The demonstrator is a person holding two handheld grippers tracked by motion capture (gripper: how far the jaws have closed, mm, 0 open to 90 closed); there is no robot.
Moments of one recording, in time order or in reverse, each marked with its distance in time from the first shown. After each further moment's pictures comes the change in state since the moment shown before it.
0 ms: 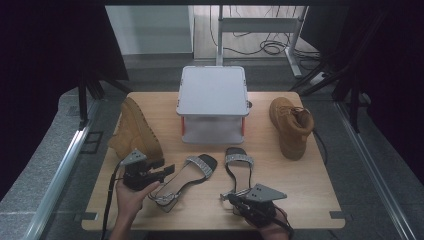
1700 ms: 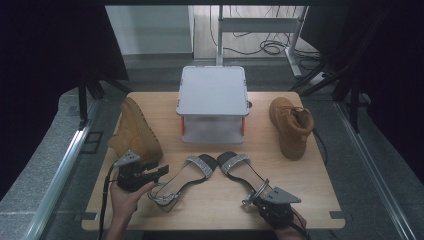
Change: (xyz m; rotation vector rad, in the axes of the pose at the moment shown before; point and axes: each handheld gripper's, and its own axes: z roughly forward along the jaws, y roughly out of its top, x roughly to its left) left arm 0.009 -0.005 -0.010 -0.002 0.031 -0.030; right arm -0.035 -0.038 -0.019 0.102 -0.223 0.032
